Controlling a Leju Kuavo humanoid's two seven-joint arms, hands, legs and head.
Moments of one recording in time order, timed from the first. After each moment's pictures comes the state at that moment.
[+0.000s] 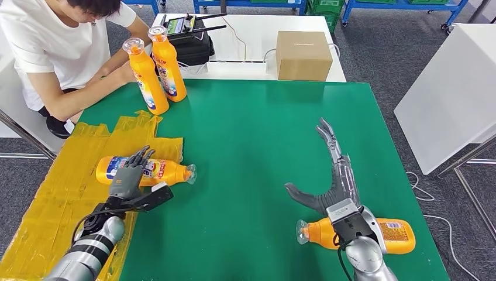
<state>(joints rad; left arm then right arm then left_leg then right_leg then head) -0.37 0.09 -0.18 -0.80 -0.94 0.39 -0.36 -0.03 -0.07 0.29 -1.74 0.24 -0.07 -0.33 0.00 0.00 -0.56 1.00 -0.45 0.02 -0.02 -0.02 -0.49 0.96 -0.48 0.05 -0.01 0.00</state>
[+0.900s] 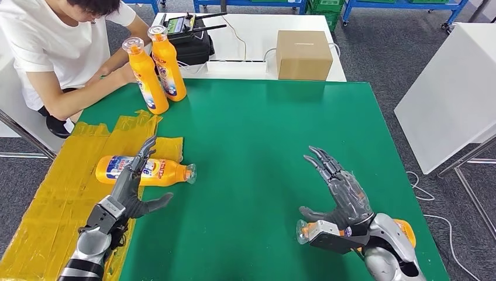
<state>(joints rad) -0.11 0.05 -0.14 -1.43 -0.28 -0.13 -0.62 0.02 -0.30 0.29 -1.74 0.64 0.01 -0.27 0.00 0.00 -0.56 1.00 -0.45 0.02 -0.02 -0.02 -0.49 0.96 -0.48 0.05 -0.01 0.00</state>
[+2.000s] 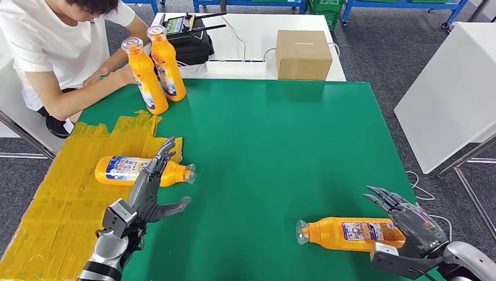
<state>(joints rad) -0.10 -0.03 -0.21 -1.44 -0.23 -0.15 -0.62 0.28 -0.69 0.08 -1.73 0.61 0.13 -0.19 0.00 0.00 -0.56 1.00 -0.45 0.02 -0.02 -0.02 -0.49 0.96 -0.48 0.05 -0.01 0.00</state>
